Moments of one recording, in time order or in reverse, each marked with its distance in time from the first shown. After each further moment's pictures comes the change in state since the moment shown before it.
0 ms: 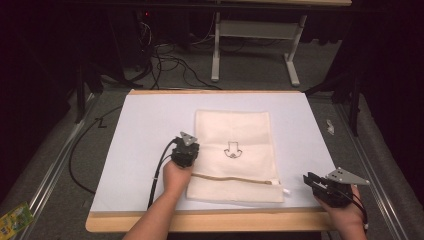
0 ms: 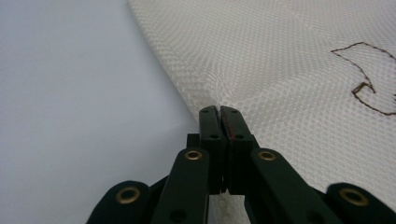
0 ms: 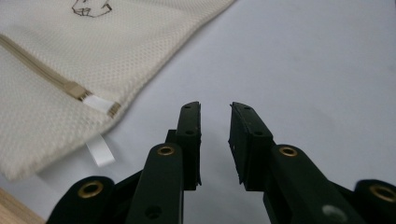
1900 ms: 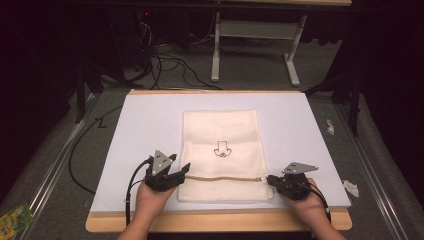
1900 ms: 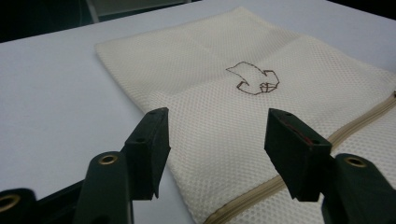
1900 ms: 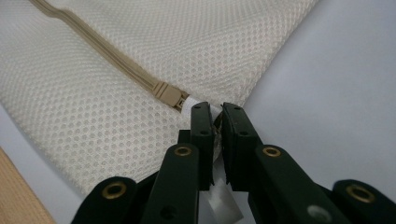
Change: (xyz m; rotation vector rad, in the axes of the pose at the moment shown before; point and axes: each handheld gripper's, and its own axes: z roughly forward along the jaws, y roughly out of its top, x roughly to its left) left arm 0.002 -0.032 -0.106 -0.175 -0.158 0.101; right arm 0.065 0.028 0.066 0.145 0.214 -0.060
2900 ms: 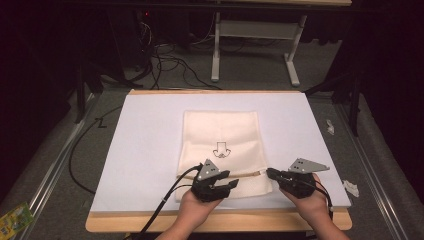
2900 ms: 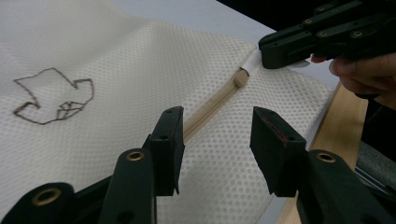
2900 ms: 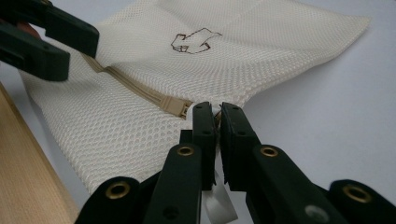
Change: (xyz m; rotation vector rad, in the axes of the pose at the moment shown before) left arm -0.107 0.016 0.054 0.056 -0.364 -0.032; right arm 0.007 0.020 -0.027 -0.175 0.051 -0.082
